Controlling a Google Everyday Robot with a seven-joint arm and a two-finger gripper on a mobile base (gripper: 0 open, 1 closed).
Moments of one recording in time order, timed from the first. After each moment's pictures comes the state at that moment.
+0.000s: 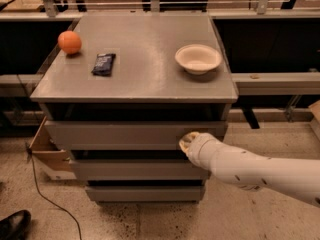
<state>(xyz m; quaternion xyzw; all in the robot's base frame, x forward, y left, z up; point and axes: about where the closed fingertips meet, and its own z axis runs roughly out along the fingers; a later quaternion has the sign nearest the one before) 0.575 -0.089 0.647 -0.44 0.77 -0.04 0.46</state>
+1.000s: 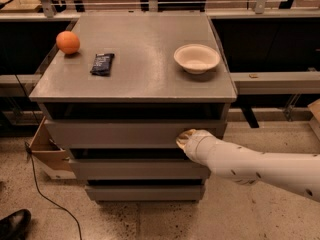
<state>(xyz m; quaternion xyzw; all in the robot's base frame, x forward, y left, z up) 0.595 -0.087 0.644 -0.44 0.76 -0.04 0.47</state>
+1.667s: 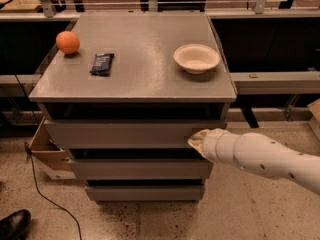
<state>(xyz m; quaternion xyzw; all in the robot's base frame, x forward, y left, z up) 0.574 -0.118 0.654 -0.46 0.77 0.01 0.44</state>
